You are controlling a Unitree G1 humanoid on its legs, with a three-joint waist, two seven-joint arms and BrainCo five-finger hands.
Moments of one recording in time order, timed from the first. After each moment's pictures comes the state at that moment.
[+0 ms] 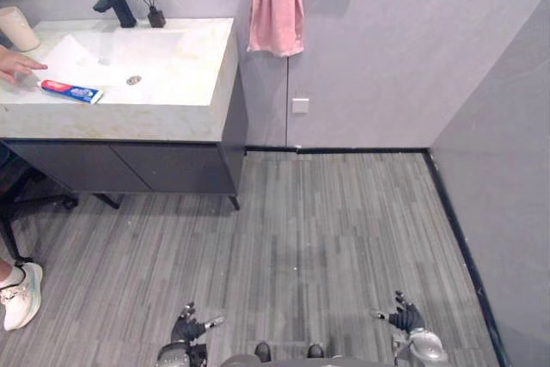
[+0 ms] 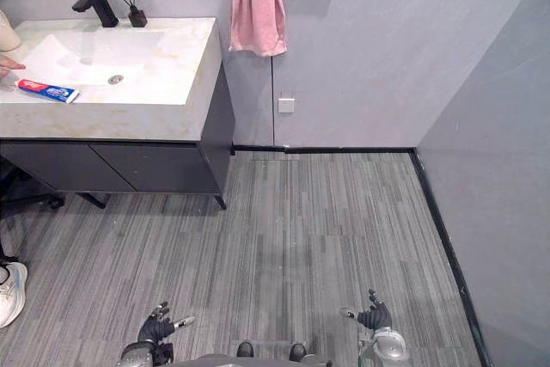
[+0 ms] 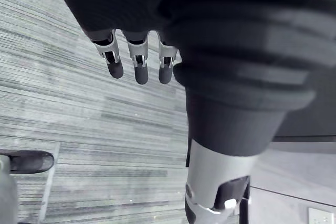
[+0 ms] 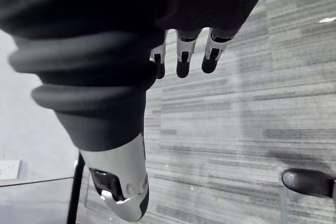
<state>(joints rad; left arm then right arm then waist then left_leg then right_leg) 0.15 0.16 0.08 0.88 -0.12 -0.16 0.07 0.09 -0.17 -0.14 0.89 -0.05 -0.11 -0.08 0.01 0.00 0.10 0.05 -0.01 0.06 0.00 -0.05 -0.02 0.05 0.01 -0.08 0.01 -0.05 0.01</state>
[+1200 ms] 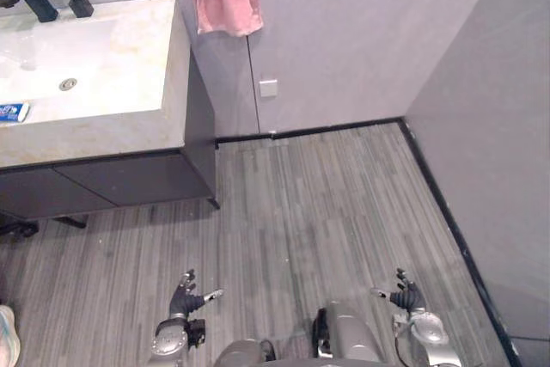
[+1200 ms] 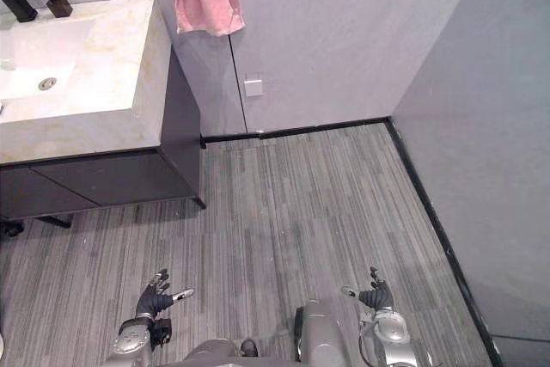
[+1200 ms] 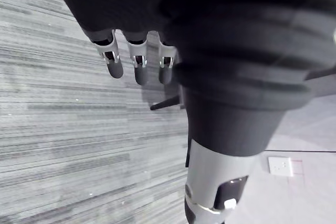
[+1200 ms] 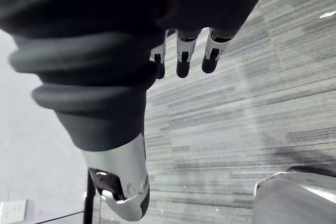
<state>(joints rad) 0.07 0.18 0.03 0.70 -0.12 -0.16 0.10 0.03 -0.18 -0.14 0.79 0.01 -0.11 -0.10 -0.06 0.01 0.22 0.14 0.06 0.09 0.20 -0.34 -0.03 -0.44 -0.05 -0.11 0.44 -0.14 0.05</state>
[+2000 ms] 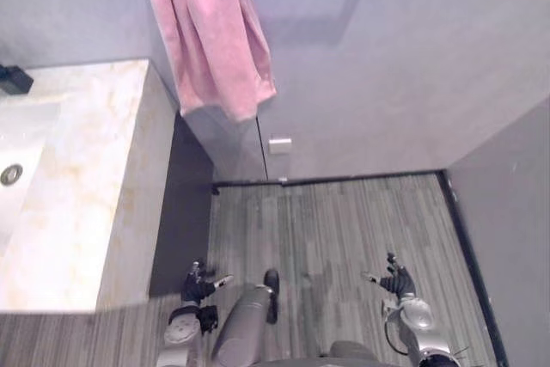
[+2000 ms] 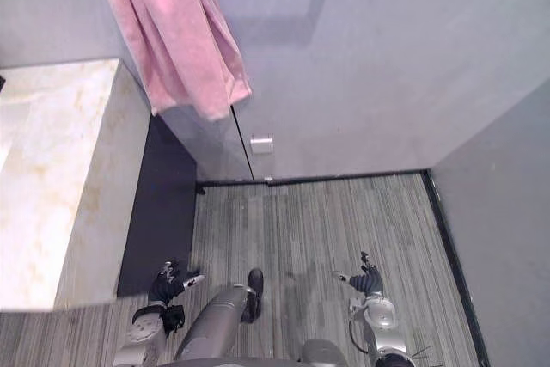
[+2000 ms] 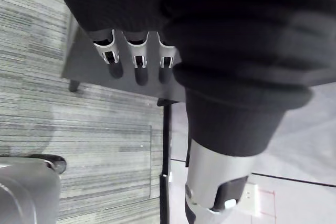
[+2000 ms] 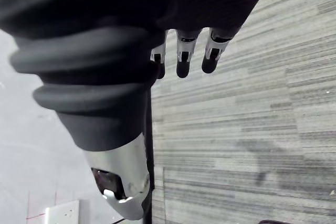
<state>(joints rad) 0.11 0.12 0.04 0.72 -0.14 -0.16 0.11 0.04 -0.12 -0.11 0.78 0.02 -0.12 -0.11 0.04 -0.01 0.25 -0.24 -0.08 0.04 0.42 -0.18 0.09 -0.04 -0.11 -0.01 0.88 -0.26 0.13</state>
